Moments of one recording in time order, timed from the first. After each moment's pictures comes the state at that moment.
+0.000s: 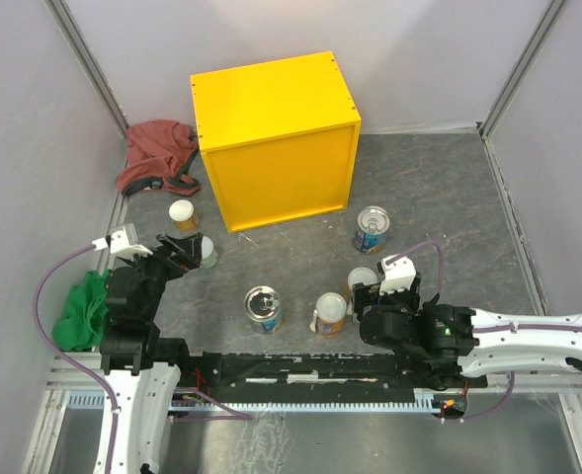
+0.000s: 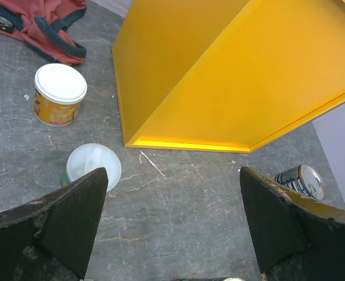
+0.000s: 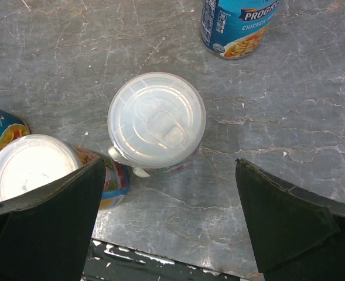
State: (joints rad) left arm -0.01 0.27 0.52 -0.37 0.08 -0.54; right arm 1.47 0.81 0.67 -0.83 0.98 0.98
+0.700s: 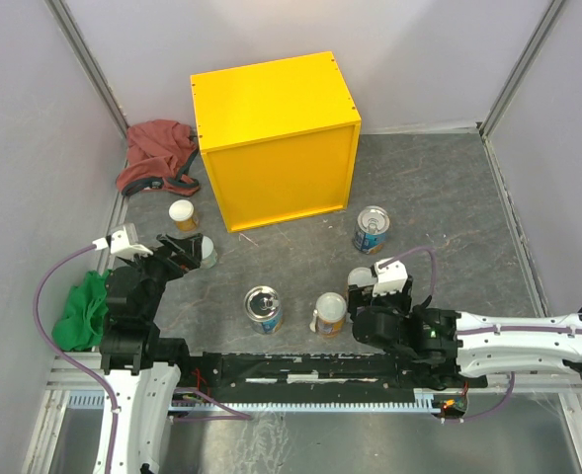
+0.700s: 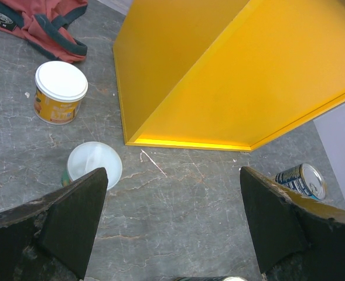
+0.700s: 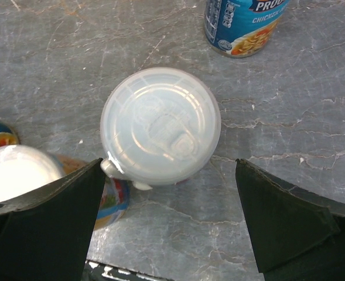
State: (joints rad) left arm -0.01 0.27 0.52 -0.37 0.08 -0.54; right arm 1.44 0.85 0.55 -0.62 0.99 0.94
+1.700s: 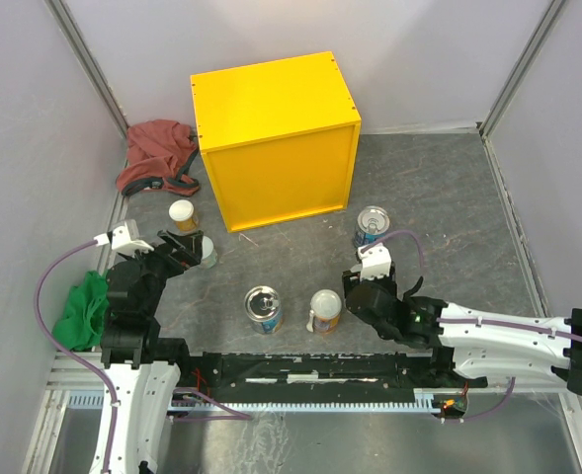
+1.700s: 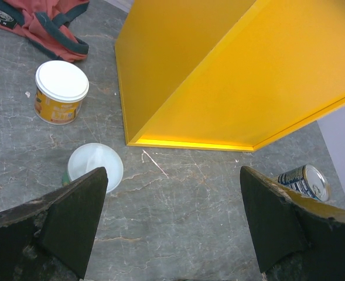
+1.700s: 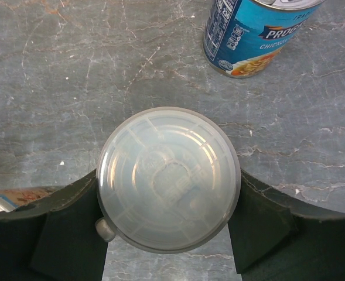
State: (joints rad) left arm -0.01 0.31 0.53 -0.35 0.08 -0.54; right arm 1.22 0.96 0.52 -0.34 0.85 0.64
